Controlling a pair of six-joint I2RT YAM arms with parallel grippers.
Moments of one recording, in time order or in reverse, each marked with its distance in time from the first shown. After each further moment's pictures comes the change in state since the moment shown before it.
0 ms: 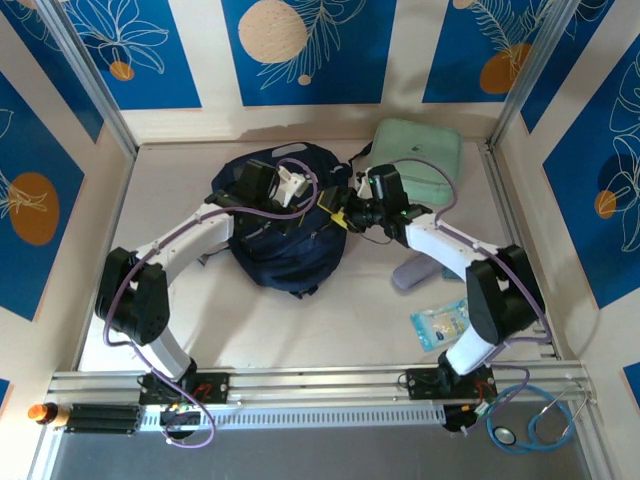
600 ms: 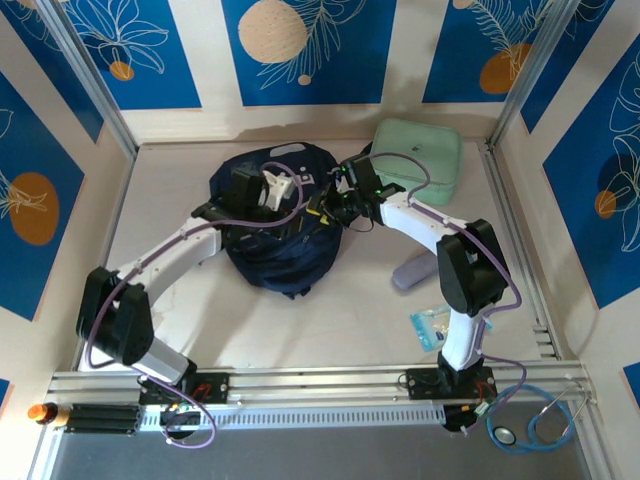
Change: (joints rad) left arm 0.000 -0.166 -0.148 0.053 -0.025 -0.219; right arm 0.056 0.215 0.274 -0.253 0.009 0.027
